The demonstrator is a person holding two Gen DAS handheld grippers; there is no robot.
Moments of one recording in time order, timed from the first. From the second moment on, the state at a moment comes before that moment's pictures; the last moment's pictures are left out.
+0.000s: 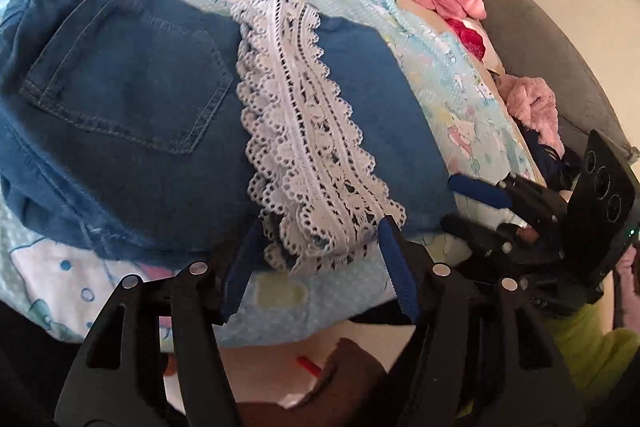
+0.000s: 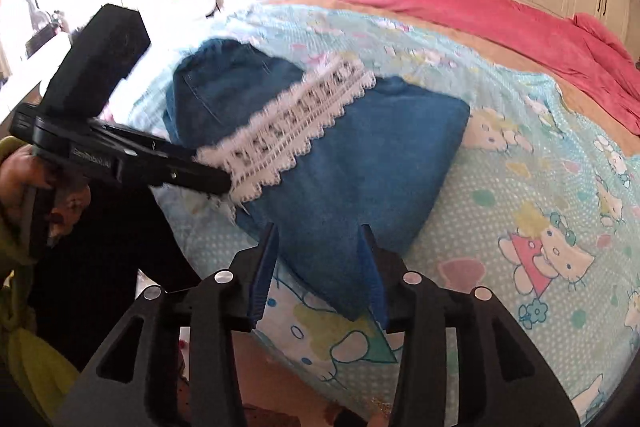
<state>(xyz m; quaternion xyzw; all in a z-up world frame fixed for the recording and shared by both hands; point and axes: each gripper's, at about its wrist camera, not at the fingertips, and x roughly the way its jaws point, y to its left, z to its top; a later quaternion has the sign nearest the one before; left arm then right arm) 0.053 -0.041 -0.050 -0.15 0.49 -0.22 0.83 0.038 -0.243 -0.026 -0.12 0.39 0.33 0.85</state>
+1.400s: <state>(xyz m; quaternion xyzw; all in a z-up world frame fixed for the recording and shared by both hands) 0.045 -0.065 -0.028 0.01 0.46 -0.16 0.88 0.031 -0.297 -0.008 -0.02 0.43 0.25 0.87</state>
